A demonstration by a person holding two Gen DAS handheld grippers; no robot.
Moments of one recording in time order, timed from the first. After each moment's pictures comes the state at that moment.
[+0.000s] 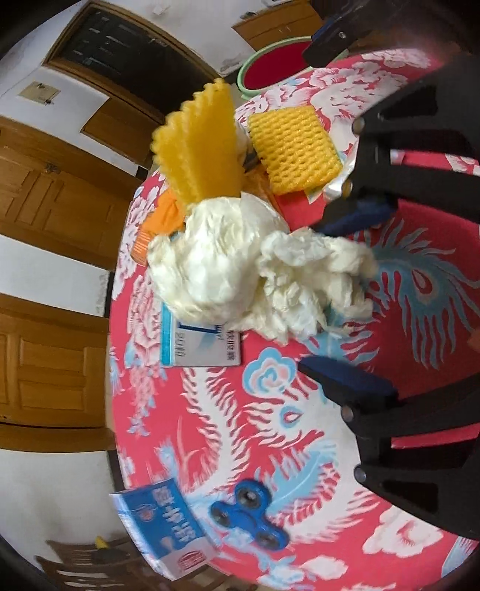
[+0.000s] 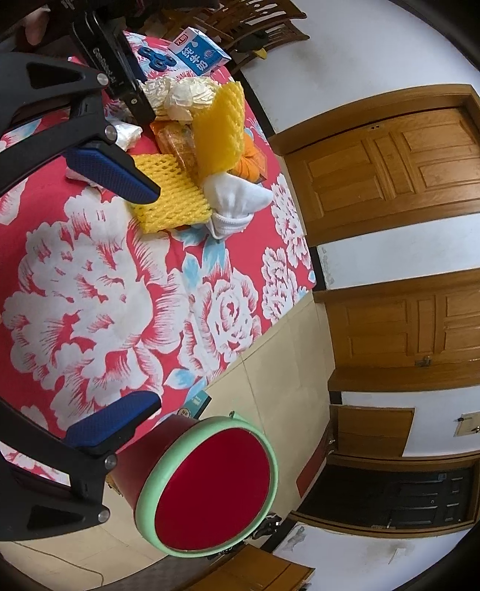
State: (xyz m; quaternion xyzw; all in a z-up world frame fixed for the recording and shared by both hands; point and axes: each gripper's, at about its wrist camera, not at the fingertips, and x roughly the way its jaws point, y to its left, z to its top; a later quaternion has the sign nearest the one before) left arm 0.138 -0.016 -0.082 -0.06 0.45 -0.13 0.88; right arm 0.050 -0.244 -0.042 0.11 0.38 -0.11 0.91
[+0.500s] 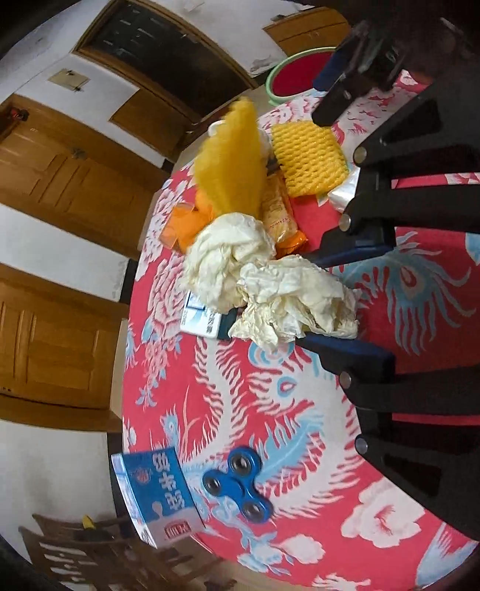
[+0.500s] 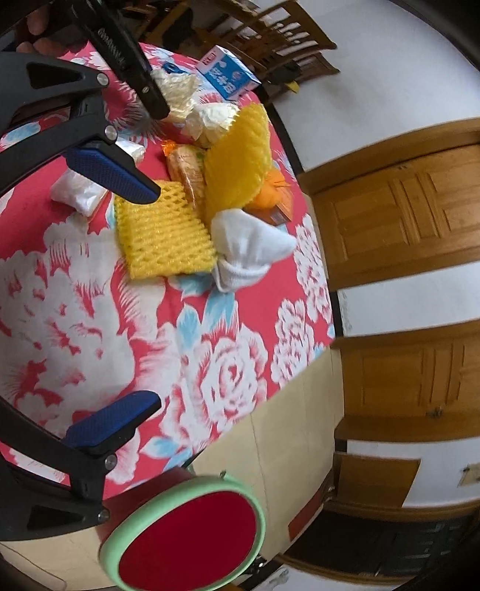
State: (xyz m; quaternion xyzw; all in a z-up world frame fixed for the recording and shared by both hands) left arm 0.123 0.007 -0.067 -0.11 0.43 -0.10 0.89; right arm 0.092 -0.224 -0.059 0.08 0.41 -0.02 0.91
